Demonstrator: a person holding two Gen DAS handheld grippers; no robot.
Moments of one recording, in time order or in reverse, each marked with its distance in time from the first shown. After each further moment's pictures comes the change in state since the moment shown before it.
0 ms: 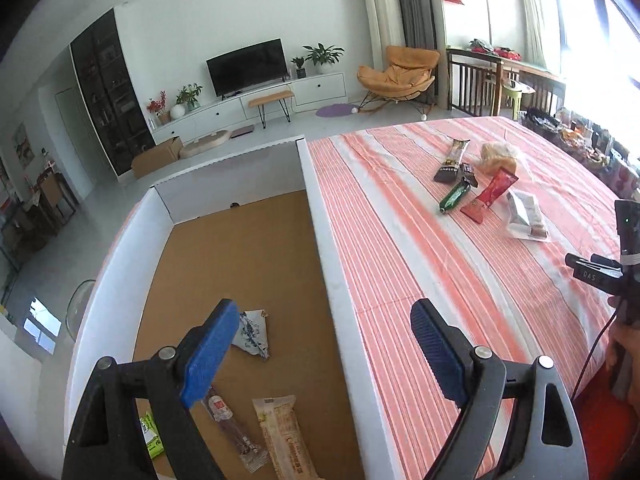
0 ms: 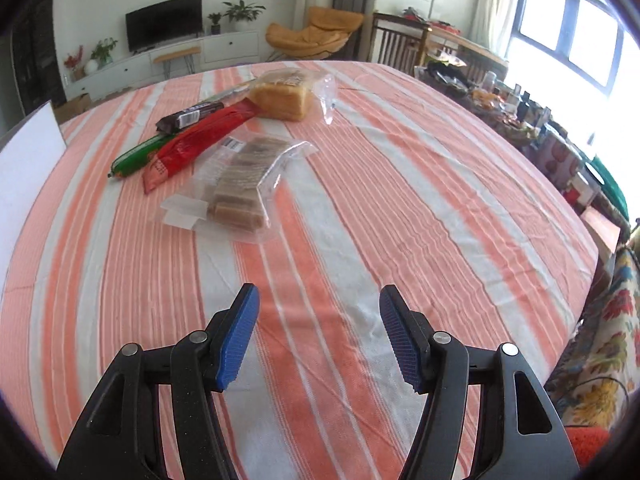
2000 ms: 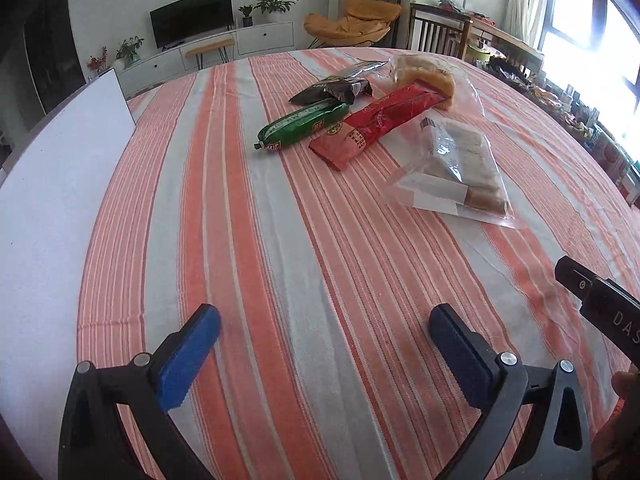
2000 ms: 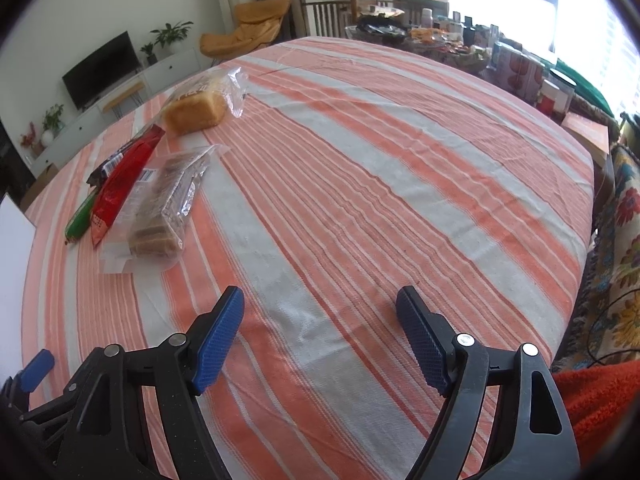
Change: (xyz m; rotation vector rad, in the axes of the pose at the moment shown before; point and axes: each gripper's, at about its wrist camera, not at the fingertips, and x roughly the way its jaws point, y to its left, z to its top) left arm 0.144 -0.189 0.004 -0.043 0.166 -0.198; right arm 0.008 -0.036 -0.008 0.204 0.024 -0.033
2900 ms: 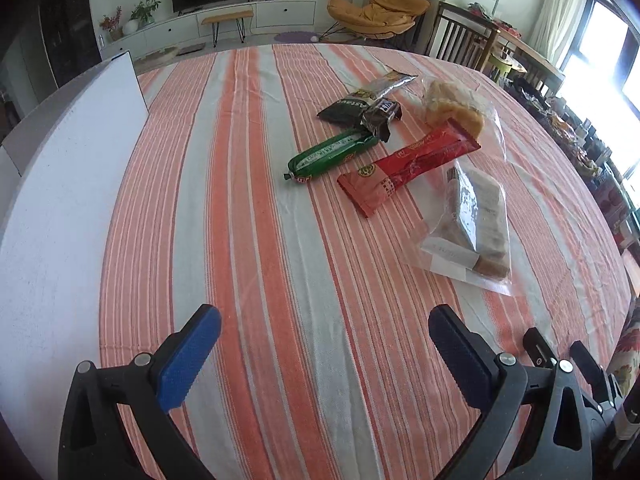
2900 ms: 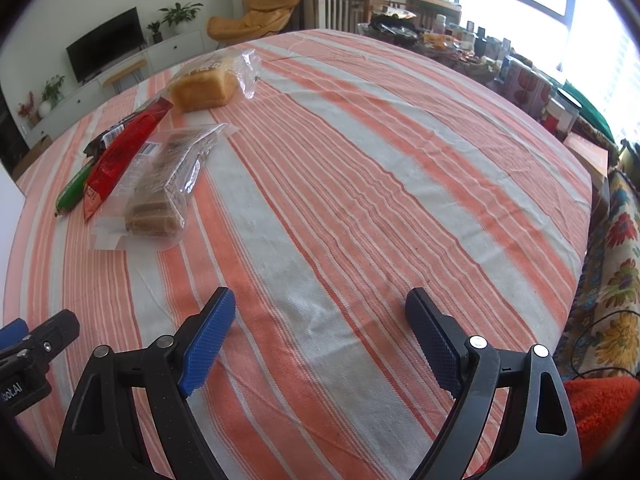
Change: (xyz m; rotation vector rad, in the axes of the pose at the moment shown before) left arm -0.015 0.035 0.062 -0.148 0.069 -0.025; right arm 0.002 0.010 -0.003 -0.070 0.020 -0.038
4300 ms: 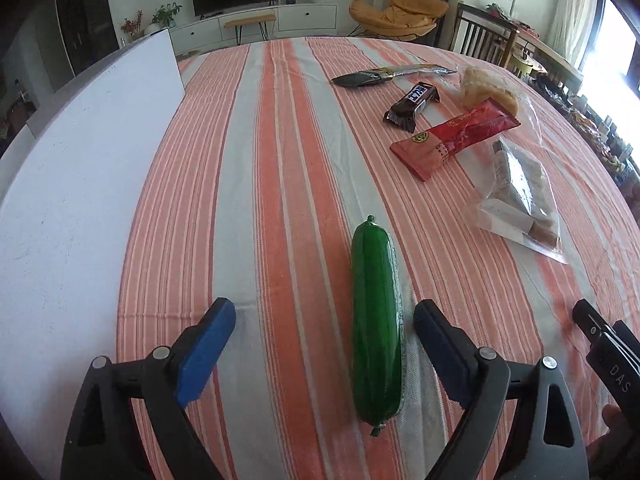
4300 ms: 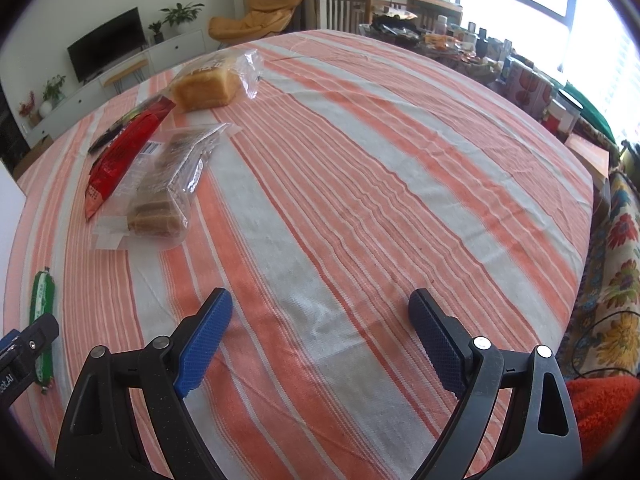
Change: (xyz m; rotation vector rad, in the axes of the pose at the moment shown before) left arm 0.021 0.023 -0.039 0.046 -0.021 0.117; right arm 0.000 0.002 0.001 -0.006 -0.002 0.006
